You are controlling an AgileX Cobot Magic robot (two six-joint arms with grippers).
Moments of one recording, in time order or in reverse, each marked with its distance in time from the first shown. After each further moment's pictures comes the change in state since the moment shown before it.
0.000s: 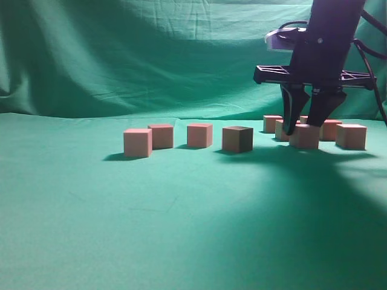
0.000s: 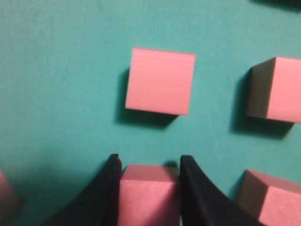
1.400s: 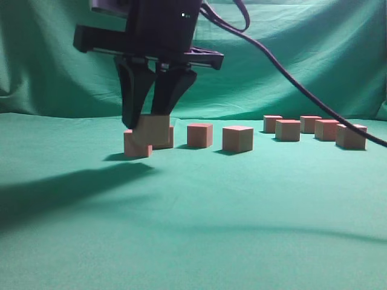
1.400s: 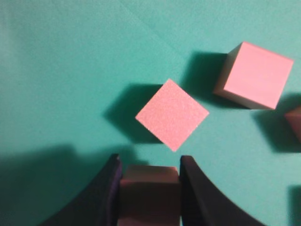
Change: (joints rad) left arm 0.000 0.000 0.000 0.000 0.000 0.000; right arm 0.480 0.023 -0.141 0.014 0.098 -0.097
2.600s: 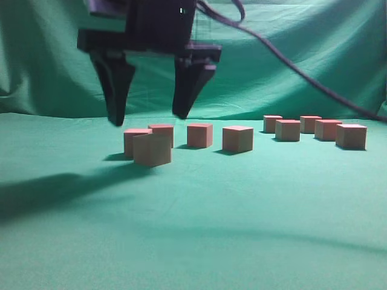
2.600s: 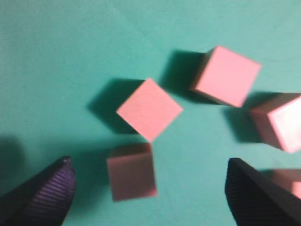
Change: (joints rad) left arm 0.000 0.000 0.000 0.000 0.000 0.000; right arm 0.000 0.039 -0.131 -0.063 0.171 -0.001
